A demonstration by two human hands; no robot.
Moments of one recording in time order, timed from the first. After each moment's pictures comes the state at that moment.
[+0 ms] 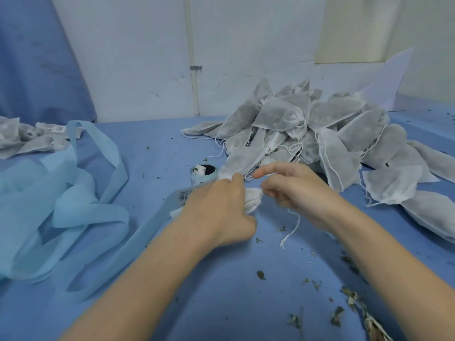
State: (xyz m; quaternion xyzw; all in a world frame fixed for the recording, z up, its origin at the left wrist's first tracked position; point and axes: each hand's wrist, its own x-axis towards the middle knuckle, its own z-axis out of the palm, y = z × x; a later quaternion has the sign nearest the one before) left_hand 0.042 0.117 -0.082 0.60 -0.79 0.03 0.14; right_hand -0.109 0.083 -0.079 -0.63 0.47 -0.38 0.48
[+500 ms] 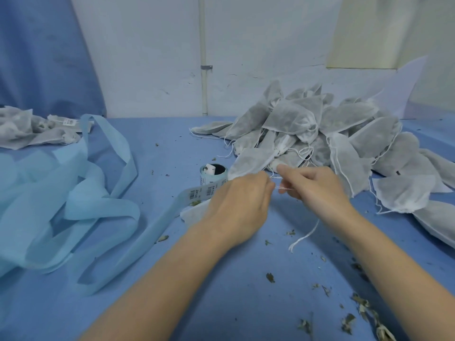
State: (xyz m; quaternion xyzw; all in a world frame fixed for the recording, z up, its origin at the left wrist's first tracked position) left_hand 0.033 0.105 -0.093 0.53 -0.80 -0.02 0.29; right_hand -0.114 0.076 -0.090 -0.64 0.56 -0.44 0.30
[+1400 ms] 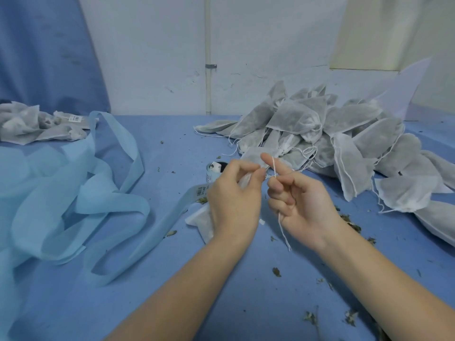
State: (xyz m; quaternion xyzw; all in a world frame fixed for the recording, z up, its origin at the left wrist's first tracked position) left_hand 0.022 0.117 -0.099 0.55 -0.48 -0.25 0.64; right_hand -0.082 0.091 -0.100 -0.35 0.25 -0.51 0.74
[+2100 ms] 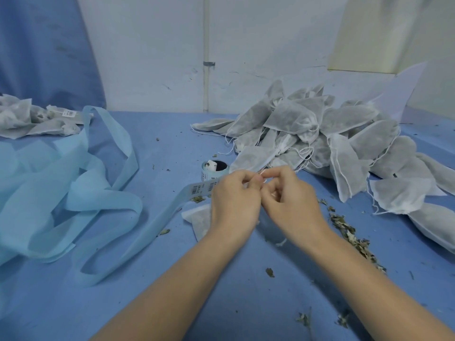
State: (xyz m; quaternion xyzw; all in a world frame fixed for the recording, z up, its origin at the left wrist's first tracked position) left_hand 0.022 0.112 -0.099 0.59 -0.54 -0.27 0.54; right_hand -0.079 0.099 -0.109 -0.72 0.49 -0.45 0.18
